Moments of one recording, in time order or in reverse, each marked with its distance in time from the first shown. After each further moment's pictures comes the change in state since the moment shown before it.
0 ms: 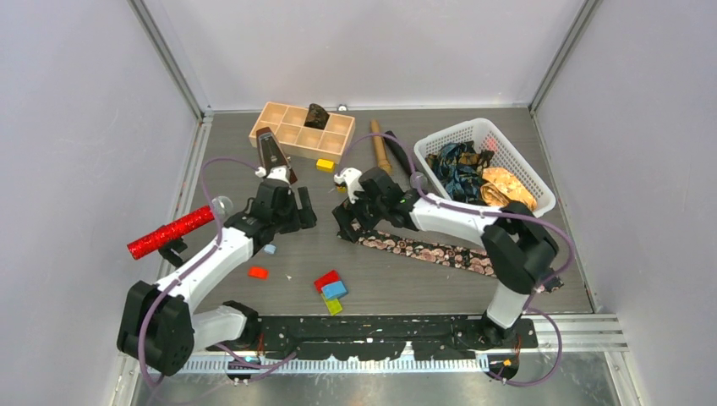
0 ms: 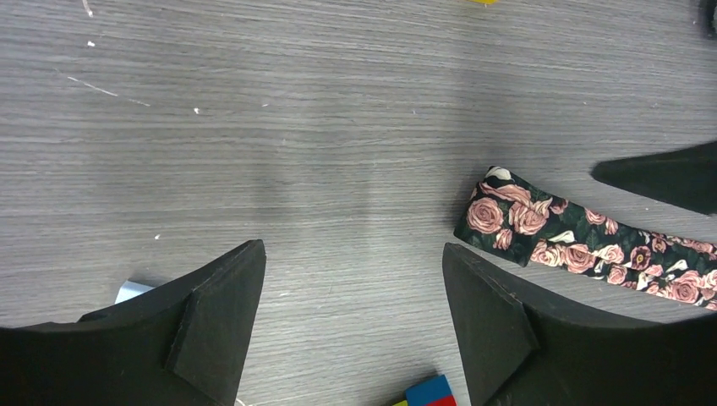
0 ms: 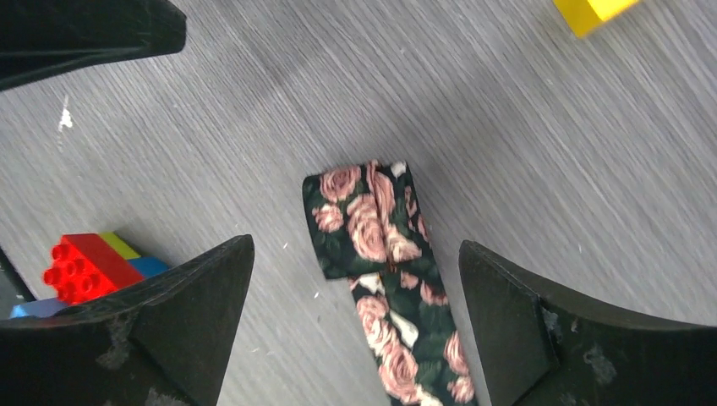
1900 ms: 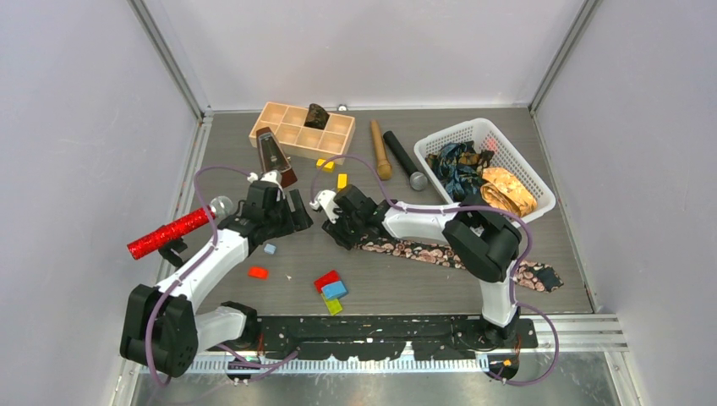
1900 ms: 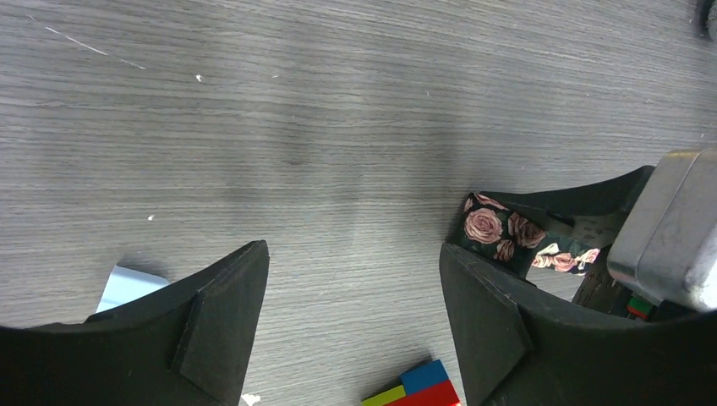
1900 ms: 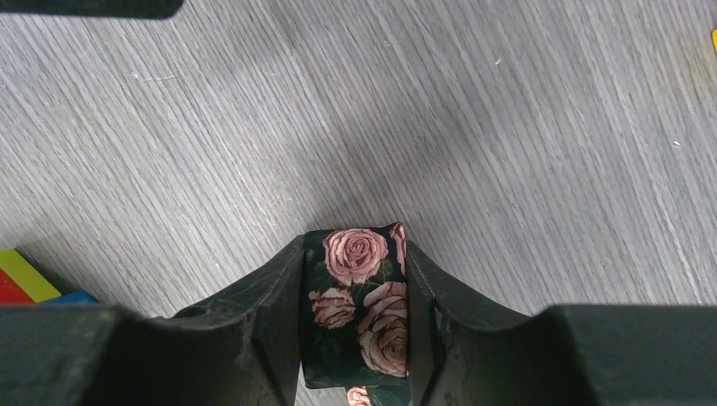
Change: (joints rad) left arm 0.108 -0.018 -0.047 -0.003 0.138 -0.031; right arm 0.101 0.244 0.106 0.012 0.067 -0.193
